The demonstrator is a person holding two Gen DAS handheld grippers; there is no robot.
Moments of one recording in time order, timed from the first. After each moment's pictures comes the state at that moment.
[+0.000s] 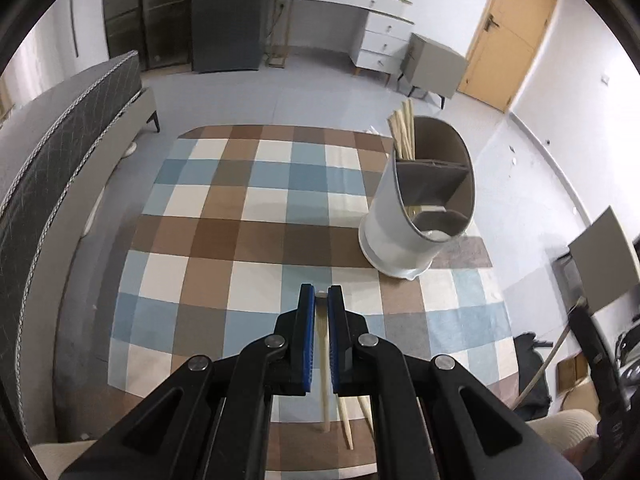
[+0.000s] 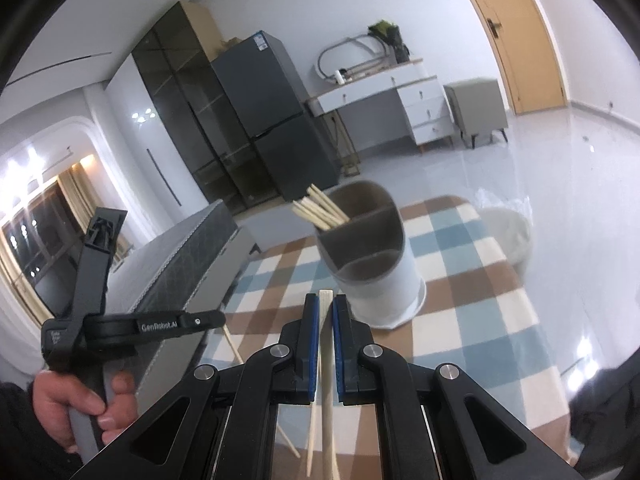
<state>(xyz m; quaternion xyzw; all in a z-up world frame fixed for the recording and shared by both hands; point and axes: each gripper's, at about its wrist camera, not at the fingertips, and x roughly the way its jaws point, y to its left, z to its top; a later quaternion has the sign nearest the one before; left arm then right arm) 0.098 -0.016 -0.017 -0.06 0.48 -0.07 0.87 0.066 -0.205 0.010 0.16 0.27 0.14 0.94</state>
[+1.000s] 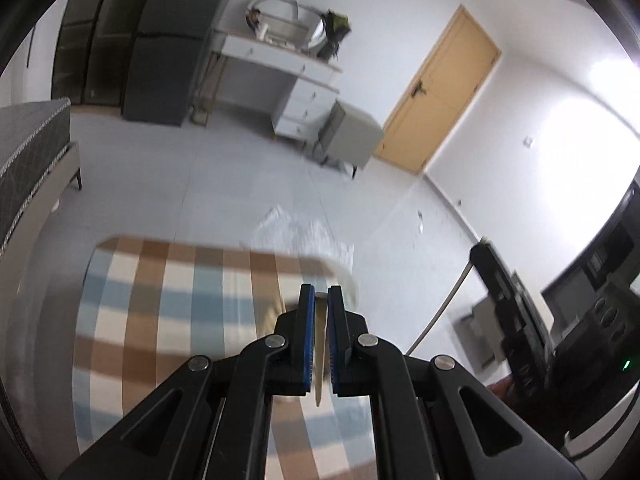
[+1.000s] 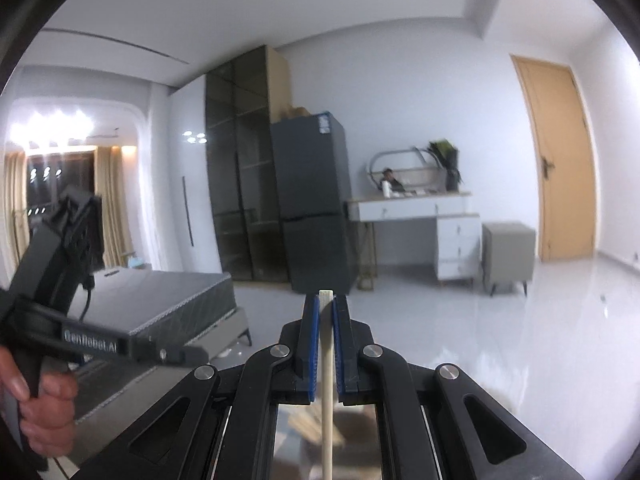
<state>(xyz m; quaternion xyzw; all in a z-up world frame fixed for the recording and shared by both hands) 0.180 -0.017 0.133 -0.17 0.37 -0.20 0.89 0.181 -0.185 0.150 0.02 0.08 0.19 0.98</state>
